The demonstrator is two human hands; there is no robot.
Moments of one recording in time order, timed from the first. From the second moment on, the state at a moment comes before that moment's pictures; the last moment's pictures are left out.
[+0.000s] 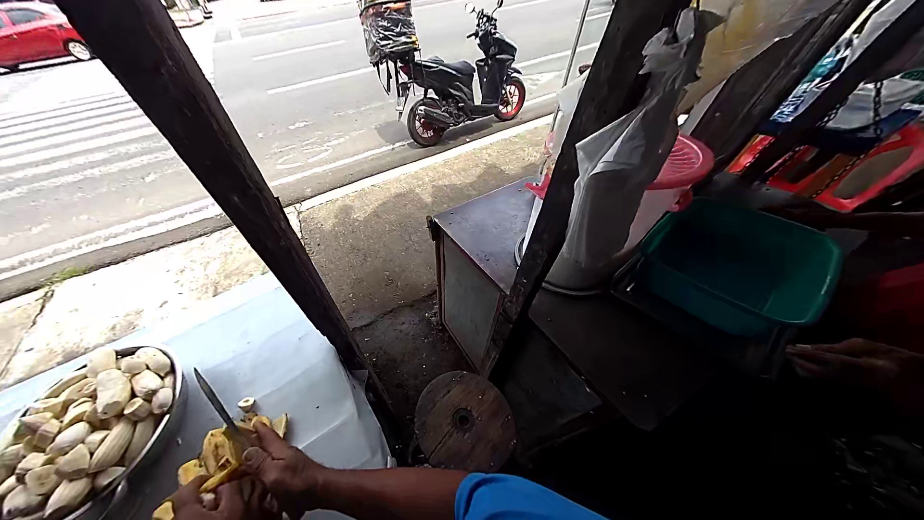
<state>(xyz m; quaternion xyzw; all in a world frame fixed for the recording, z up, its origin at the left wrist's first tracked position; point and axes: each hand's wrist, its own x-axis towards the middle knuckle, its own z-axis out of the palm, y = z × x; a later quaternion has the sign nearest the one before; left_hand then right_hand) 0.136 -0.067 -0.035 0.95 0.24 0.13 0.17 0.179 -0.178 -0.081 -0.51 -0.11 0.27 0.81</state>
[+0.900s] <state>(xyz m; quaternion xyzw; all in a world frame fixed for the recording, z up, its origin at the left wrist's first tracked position) 0.110 -0.078 -0.054 0.77 0.22 0.25 0.55 0.213 -0.192 -0.065 -0.69 -0.24 0.32 0.60</state>
